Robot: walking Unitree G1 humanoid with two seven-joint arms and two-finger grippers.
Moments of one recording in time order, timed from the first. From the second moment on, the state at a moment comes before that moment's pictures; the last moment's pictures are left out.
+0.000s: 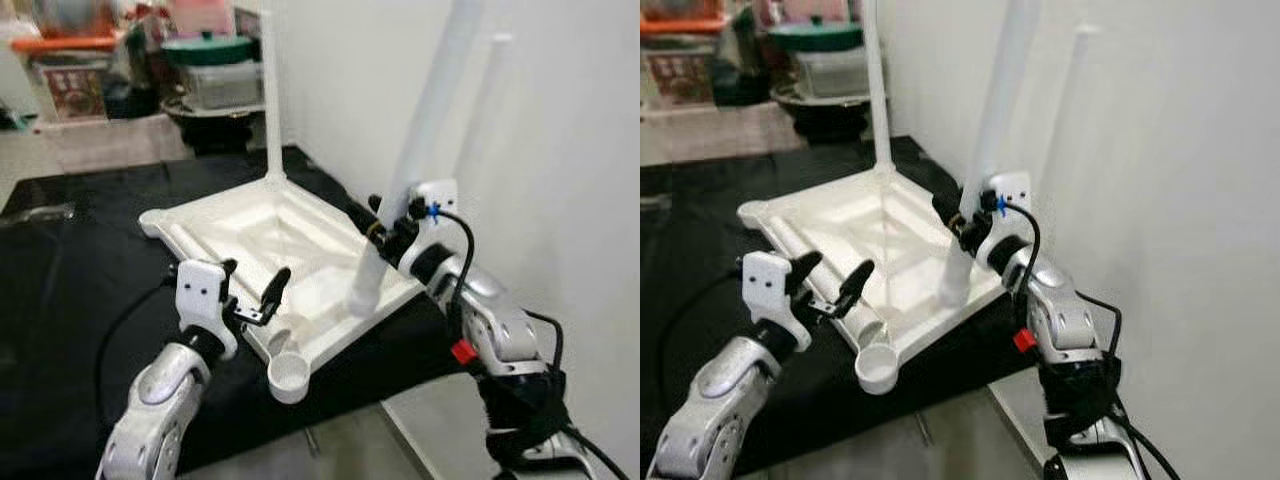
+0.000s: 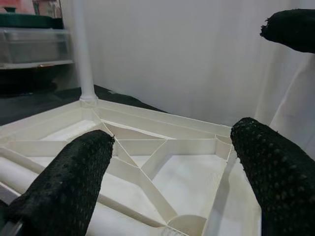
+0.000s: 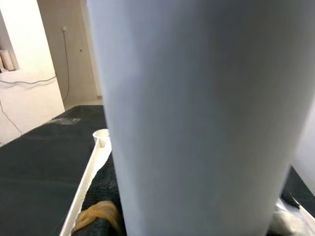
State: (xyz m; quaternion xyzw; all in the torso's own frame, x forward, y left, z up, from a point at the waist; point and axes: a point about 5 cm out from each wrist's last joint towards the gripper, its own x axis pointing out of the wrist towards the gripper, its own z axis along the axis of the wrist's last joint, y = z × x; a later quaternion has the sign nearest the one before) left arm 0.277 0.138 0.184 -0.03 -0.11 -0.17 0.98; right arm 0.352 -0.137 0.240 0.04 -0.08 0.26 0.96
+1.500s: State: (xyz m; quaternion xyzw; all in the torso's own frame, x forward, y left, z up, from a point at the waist) left arm 0.269 0.133 0.184 -0.04 -0.11 -0.19 0.97; right arm 0.353 -0.153 0.242 0.05 -0.09 0.21 0.97
